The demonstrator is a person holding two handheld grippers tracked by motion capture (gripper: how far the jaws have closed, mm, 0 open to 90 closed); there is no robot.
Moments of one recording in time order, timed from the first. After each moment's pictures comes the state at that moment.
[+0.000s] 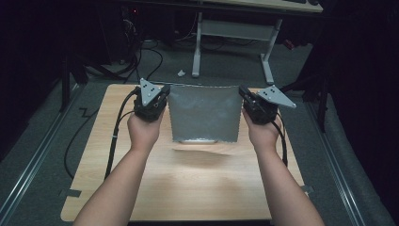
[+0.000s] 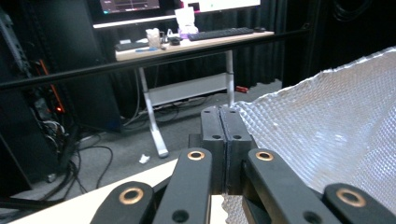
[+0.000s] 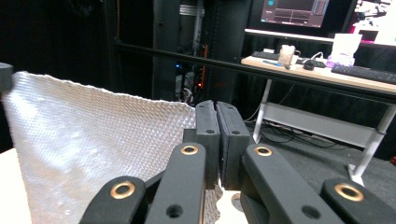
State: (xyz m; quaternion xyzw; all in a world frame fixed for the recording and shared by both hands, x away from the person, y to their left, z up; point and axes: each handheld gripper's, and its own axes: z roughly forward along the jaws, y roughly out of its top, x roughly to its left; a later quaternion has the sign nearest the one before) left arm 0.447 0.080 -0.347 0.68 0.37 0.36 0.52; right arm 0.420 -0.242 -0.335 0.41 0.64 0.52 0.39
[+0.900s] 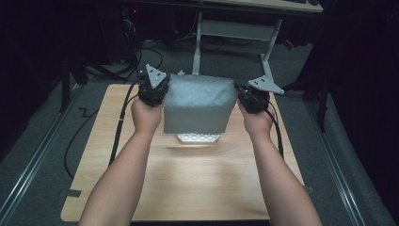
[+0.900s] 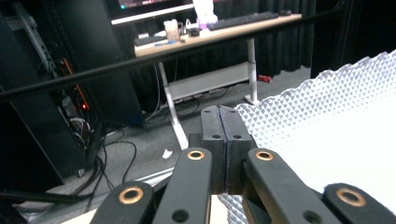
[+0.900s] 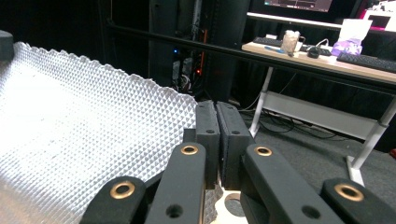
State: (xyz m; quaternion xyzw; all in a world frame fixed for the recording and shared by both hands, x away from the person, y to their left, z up) left arm 0.496 0.073 -0.349 0.69 0.38 0.38 0.49; right arm 0.464 -0.238 -0.346 0.41 0.66 0.49 0.39
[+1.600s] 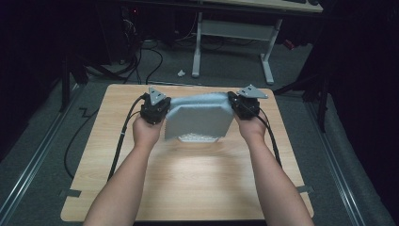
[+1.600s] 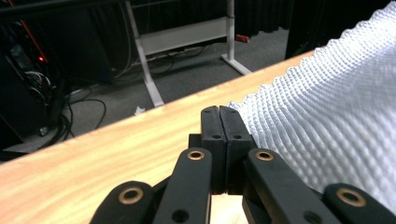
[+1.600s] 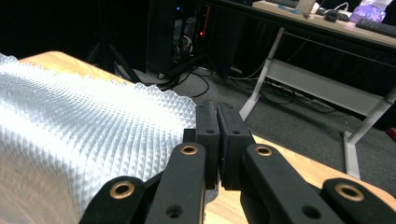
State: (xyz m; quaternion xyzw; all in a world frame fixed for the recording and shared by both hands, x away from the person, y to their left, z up) left arm 0.491 0.082 -0.424 0.74 0.39 0.30 0.46; right arm 0.482 -0.231 -0.396 0.42 0.71 0.43 0.37
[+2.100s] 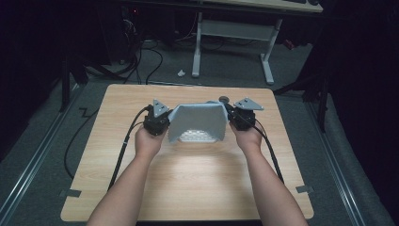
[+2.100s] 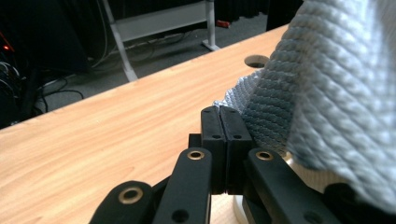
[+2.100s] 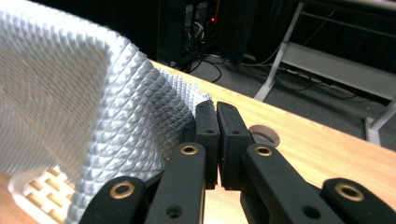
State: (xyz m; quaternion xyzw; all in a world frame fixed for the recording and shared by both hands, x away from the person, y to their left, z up) left arm 0.476 0.077 -0.451 0.76 0.37 0.27 0.46; right arm 0.472 -0.229 -0.435 0.43 0.72 0.44 0.33
